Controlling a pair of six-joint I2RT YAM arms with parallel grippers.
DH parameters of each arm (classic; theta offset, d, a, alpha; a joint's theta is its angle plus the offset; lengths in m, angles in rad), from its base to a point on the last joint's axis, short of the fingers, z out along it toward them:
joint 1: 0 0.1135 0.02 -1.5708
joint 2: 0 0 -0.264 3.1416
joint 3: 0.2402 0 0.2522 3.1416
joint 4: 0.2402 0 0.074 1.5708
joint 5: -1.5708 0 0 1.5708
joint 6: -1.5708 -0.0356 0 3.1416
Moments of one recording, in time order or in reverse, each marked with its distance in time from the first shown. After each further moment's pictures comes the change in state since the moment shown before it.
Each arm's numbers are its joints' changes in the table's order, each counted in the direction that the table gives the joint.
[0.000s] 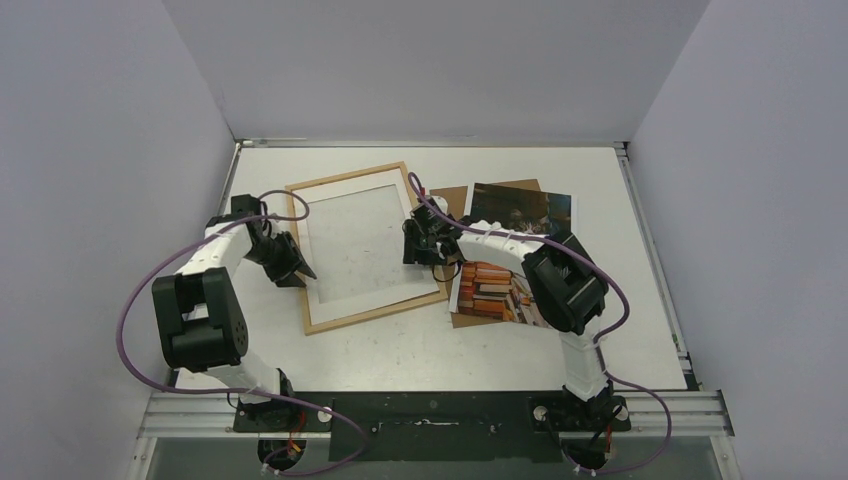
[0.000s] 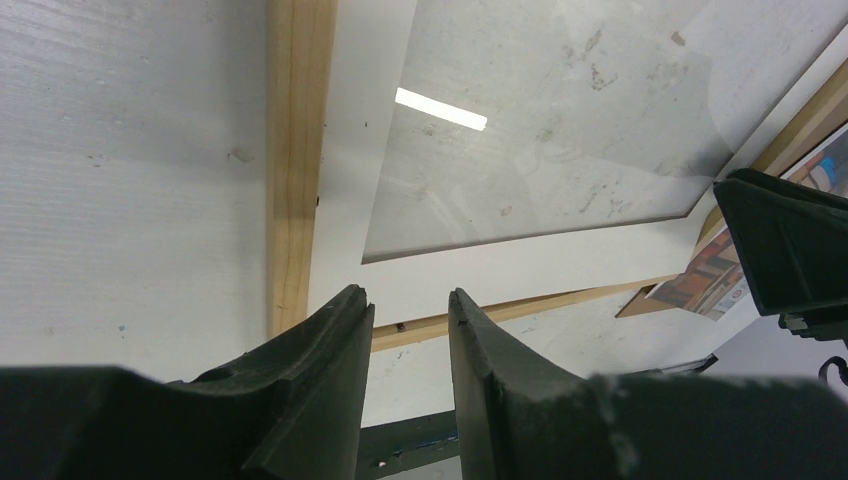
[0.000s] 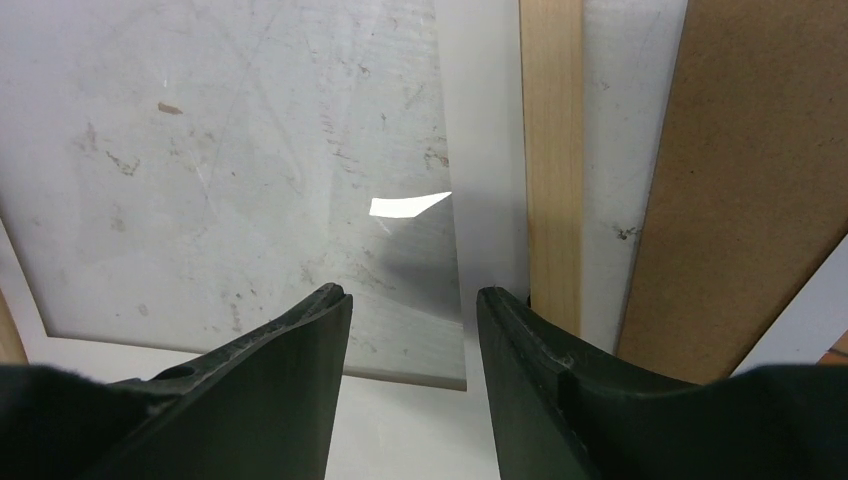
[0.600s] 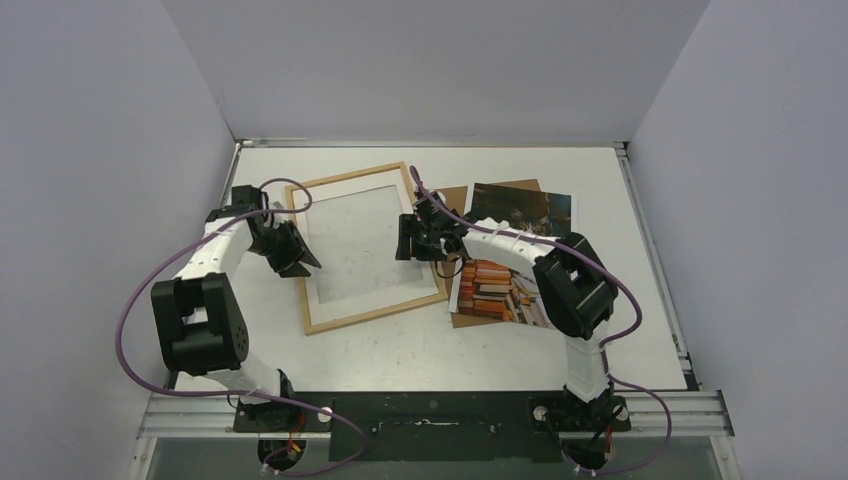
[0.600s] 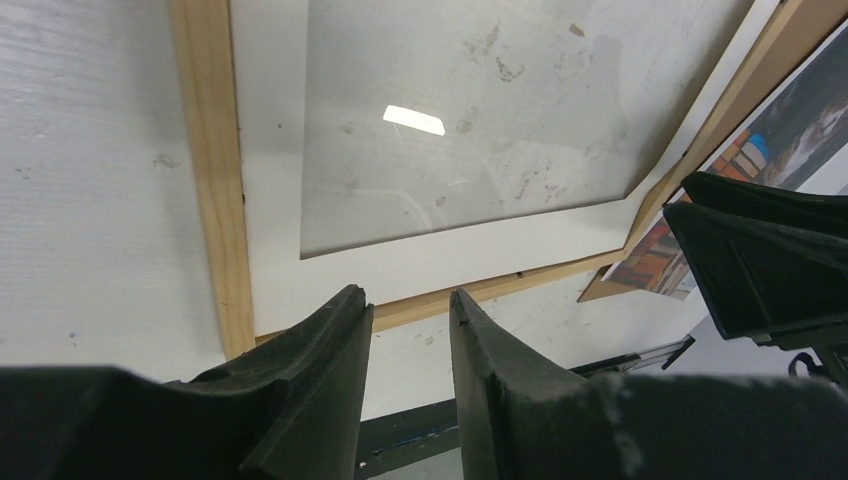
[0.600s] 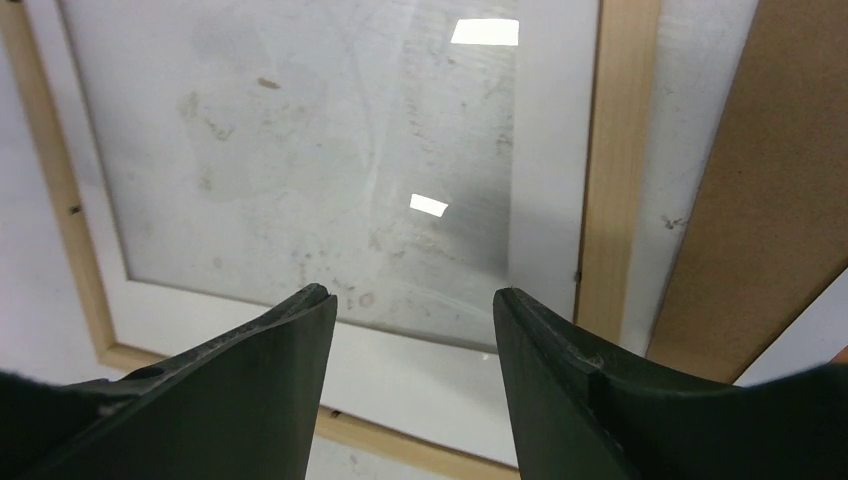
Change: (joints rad) left arm -0.022 -0.024 0.062 0.016 -0.050 0.018; right arm -0.001 -0.033 0.003 0.002 0.065 0.021
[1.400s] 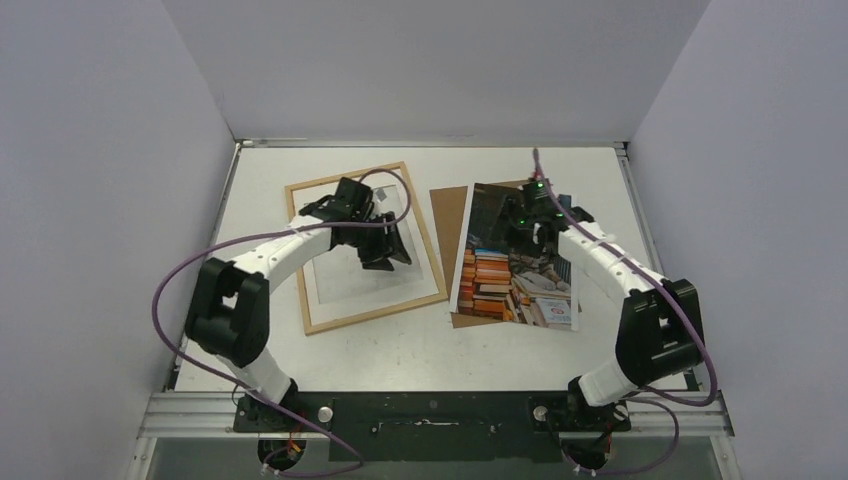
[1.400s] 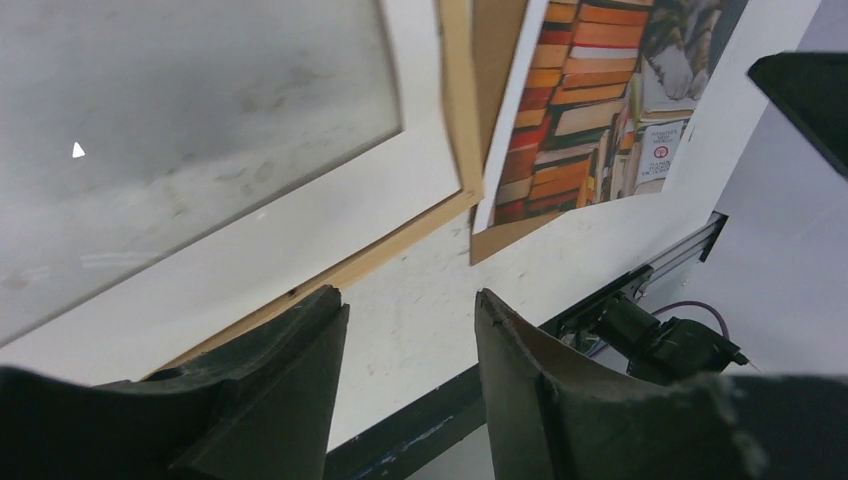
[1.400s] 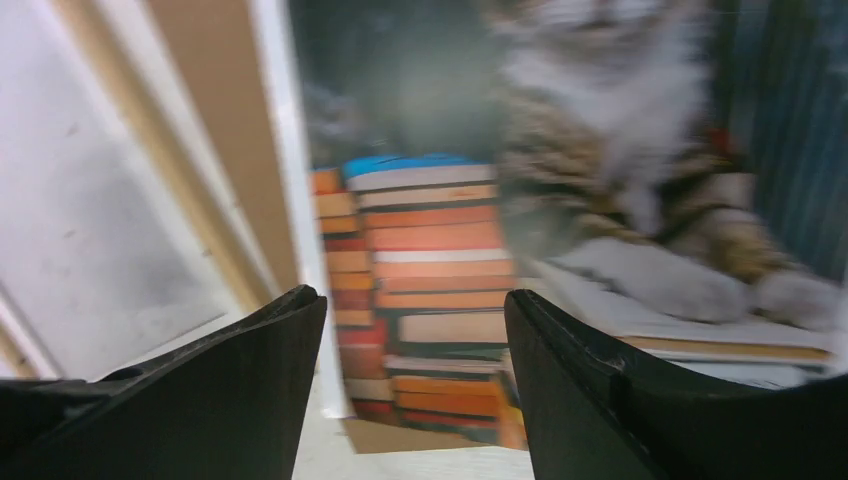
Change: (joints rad) left arm -0.554 0.058 0.053 -0.269 -0.027 0.230; right arm -0.370 -0.451 -0.296 0.190 -0.014 -0.006
